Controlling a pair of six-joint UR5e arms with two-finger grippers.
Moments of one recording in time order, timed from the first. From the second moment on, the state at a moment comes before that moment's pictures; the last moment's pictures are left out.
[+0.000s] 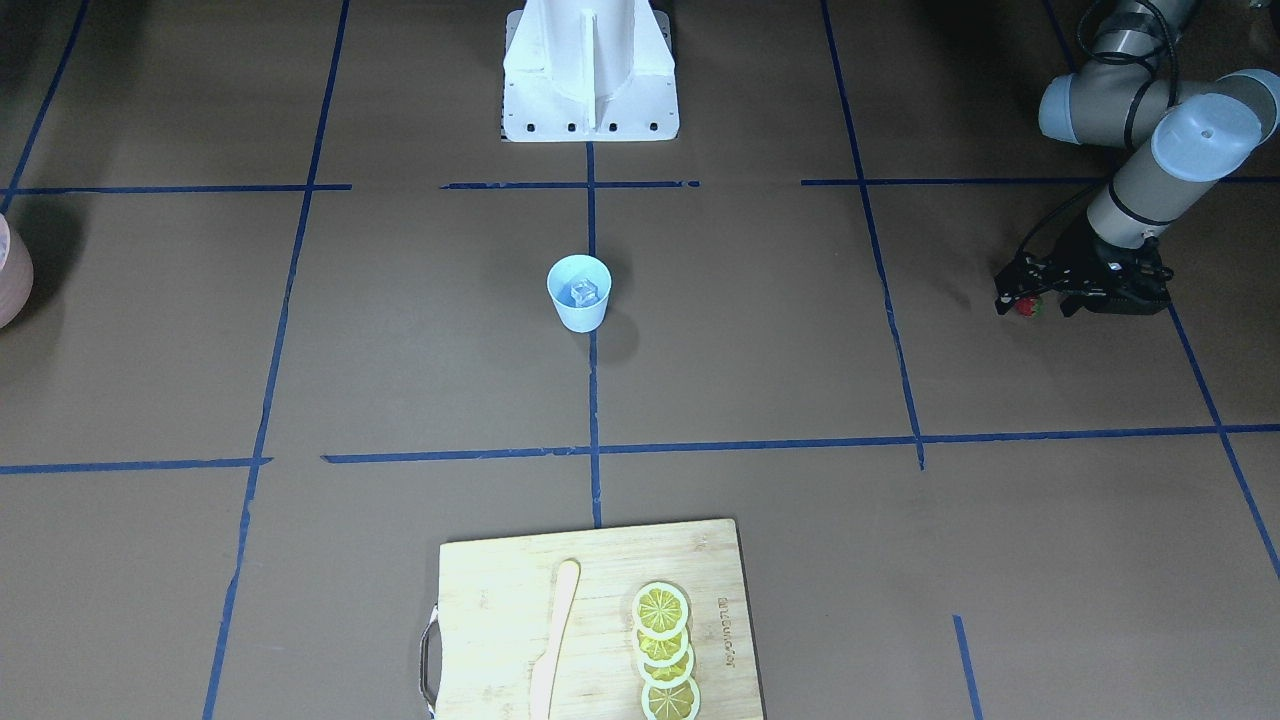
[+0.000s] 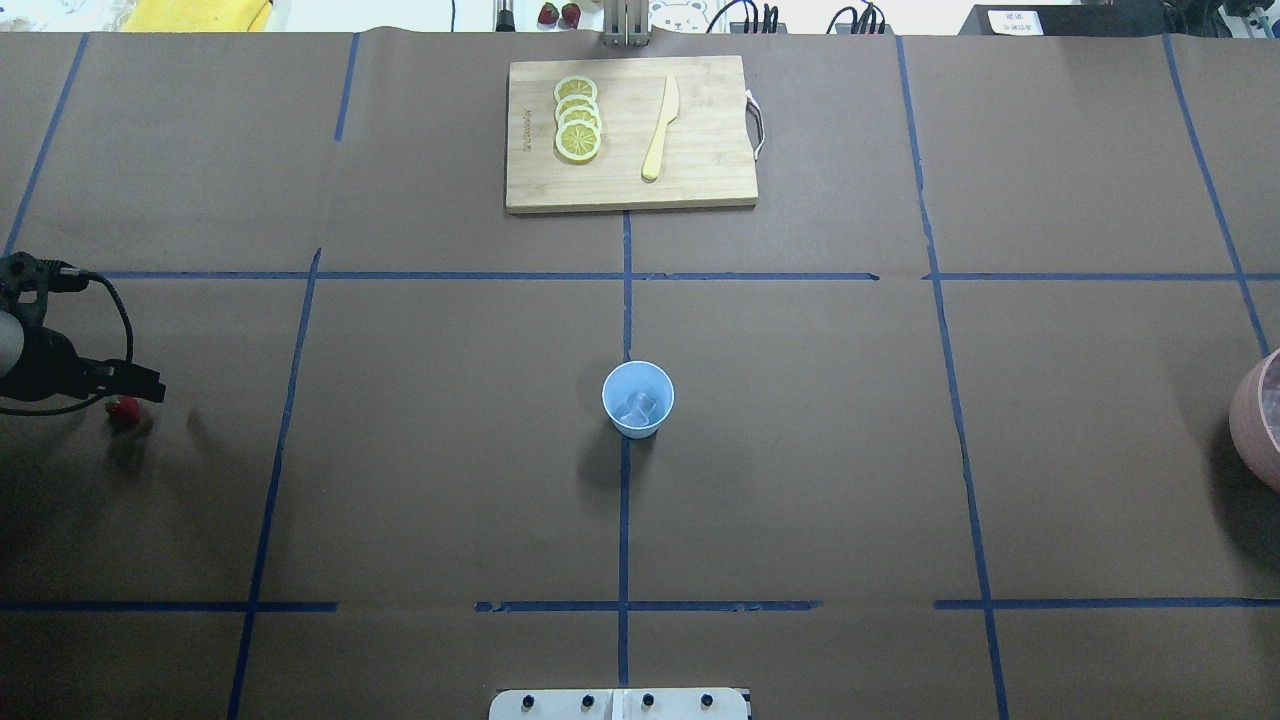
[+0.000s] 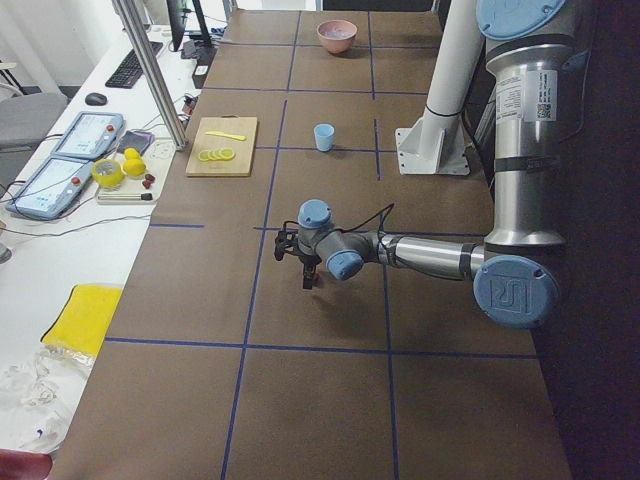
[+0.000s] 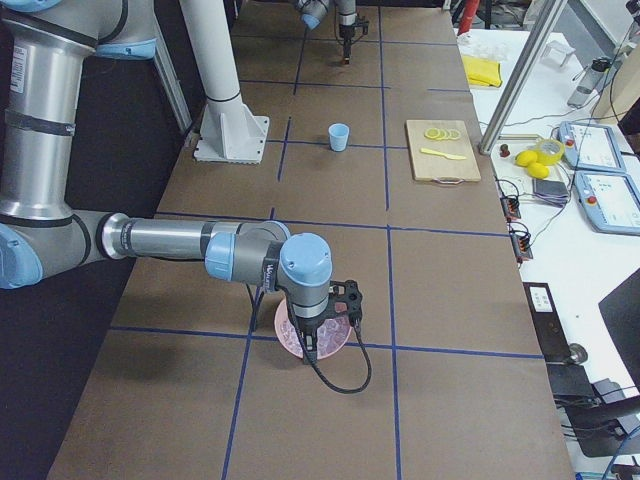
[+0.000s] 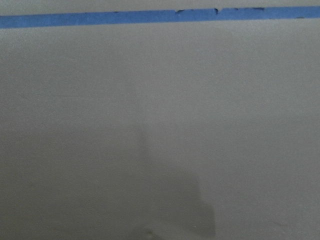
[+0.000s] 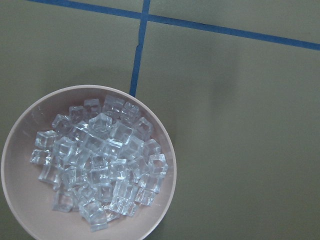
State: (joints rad) left arm -0.88 -1.50 -1.62 -2.27 -2.10 -0.87; right arm 1.68 -1.81 1.84 -1.70 2.29 -0.29
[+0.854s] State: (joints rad) left arm -0.88 -1.49 -1.63 -2.27 -2.11 -0.88; right arm 1.68 -1.81 1.84 -1.70 2.29 -0.29
